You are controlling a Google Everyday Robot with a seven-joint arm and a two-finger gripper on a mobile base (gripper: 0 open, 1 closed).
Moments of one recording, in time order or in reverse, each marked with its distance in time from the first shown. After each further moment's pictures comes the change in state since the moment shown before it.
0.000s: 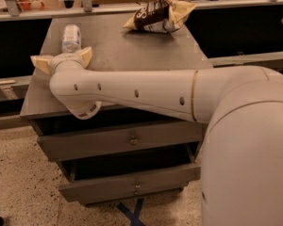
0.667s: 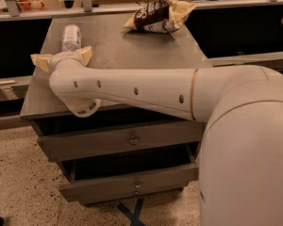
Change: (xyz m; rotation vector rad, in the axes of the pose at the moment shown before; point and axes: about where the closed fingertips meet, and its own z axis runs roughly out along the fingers) arm -0.002 -0.002 0.003 0.004 0.011 0.014
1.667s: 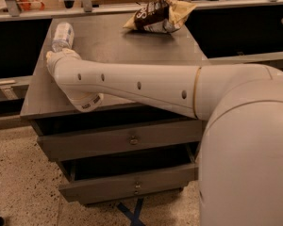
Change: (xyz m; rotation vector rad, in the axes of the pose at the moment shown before) arm 0.006 0.014 0.004 -0.097 0.060 -0.006
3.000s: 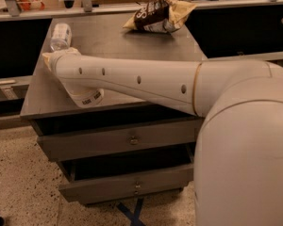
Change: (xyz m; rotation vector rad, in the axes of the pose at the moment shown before) arm 0.002 -0.005 0.004 -0.001 0.038 -0.029
